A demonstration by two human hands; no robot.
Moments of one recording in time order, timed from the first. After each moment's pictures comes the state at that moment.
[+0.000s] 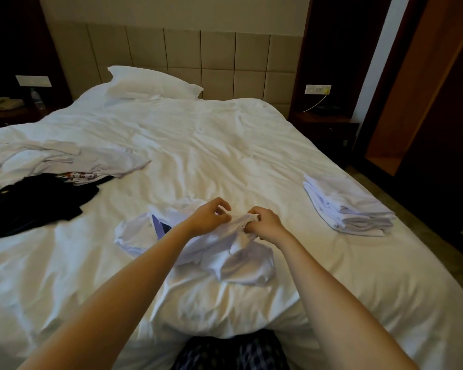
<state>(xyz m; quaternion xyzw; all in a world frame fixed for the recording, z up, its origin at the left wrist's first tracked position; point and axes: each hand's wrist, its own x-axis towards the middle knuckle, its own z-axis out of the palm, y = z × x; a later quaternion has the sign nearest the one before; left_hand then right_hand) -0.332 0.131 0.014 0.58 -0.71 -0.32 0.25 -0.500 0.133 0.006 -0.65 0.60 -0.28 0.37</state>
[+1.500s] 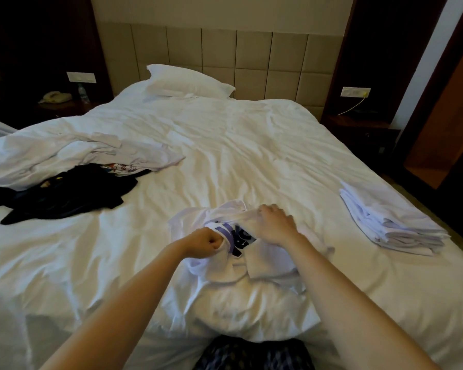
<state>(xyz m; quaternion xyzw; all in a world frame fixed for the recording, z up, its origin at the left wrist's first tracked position) -0.247 0.161 -0.027 0.62 -0.73 -0.29 0.09 -0.439 0.121 0.006 -0.78 0.62 -0.04 0.08</state>
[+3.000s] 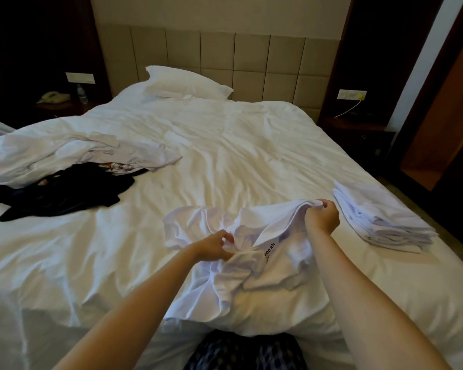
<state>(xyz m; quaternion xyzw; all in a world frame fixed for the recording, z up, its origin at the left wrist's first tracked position) -0.284 0.169 -0.034 0.63 -0.65 -0.41 0.11 -0.506 0.125 0.022 -0.35 0.71 -0.55 0.27</state>
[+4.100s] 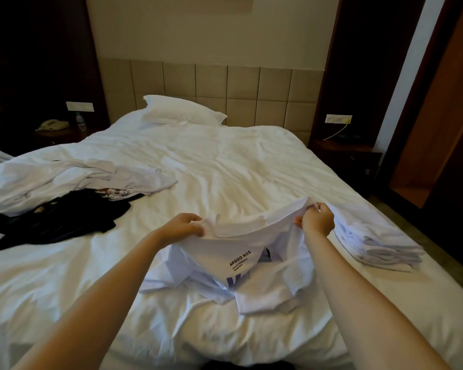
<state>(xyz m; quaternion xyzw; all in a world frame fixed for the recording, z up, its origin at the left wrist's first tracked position) -0.234 0.162 0.051 0.65 -0.62 -0.35 0.28 -0.512 0.111 0.054 -0.34 0.65 -0.60 0.30</state>
